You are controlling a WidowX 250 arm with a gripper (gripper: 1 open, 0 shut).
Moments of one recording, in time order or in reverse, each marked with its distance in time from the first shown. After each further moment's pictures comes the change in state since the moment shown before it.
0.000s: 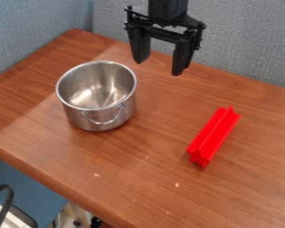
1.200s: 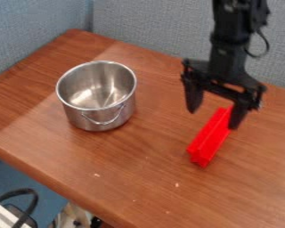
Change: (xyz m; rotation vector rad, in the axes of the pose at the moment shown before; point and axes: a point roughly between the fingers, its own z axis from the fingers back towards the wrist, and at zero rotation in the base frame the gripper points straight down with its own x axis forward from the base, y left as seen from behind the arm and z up) arm 0.002 -0.085 -0.060 0.006 -0.027 -0.080
